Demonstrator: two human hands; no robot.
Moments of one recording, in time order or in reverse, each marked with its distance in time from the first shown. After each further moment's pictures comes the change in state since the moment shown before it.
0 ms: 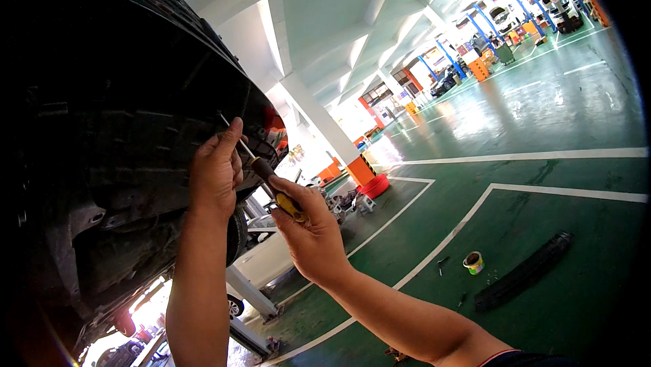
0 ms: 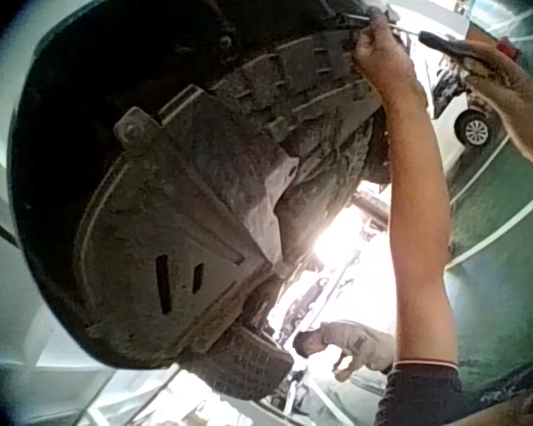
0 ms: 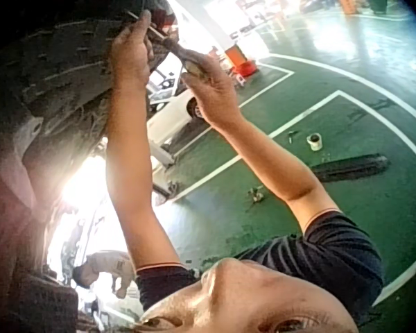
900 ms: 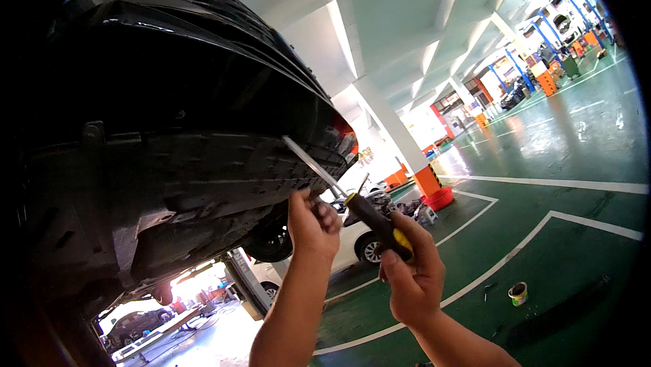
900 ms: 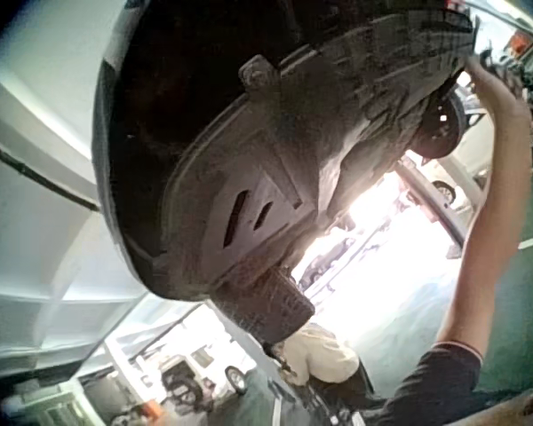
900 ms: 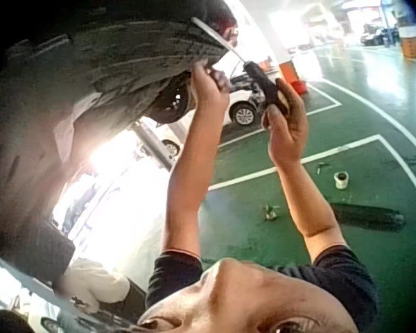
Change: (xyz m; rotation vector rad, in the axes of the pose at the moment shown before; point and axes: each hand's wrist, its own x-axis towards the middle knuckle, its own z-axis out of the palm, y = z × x) left_hand -0.042 -0.060 0.032 -0.713 0.390 -0.340; right_hand -0.033 -0.058 -0.051 0.066 0.116 0.026
